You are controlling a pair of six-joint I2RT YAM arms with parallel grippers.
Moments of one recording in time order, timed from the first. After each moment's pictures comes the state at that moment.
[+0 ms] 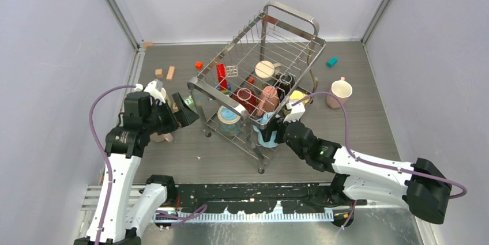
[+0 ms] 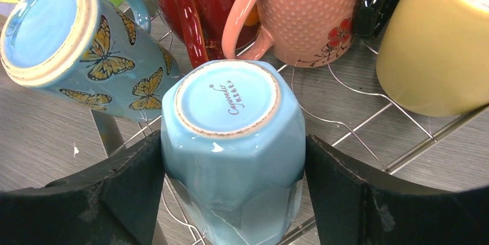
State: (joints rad) left arm -0.10 0.75 0.98 -0.91 0.29 -0.49; right arm 0.98 1.00 0.46 0.15 0.47 0.54
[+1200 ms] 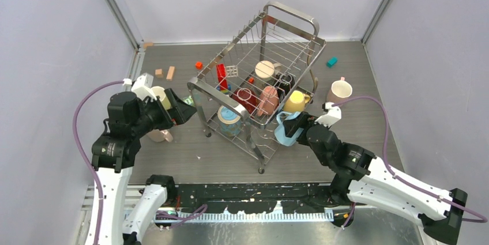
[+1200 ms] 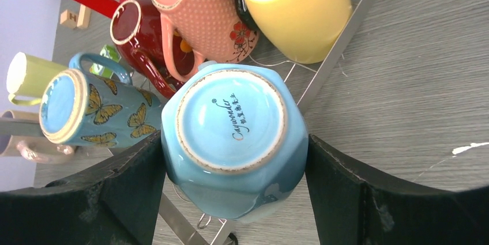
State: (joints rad) left arm -0.10 0.72 1.13 -0.92 0.34 -0.50; right arm 0.98 0.63 0.56 -0.44 0.66 0.92
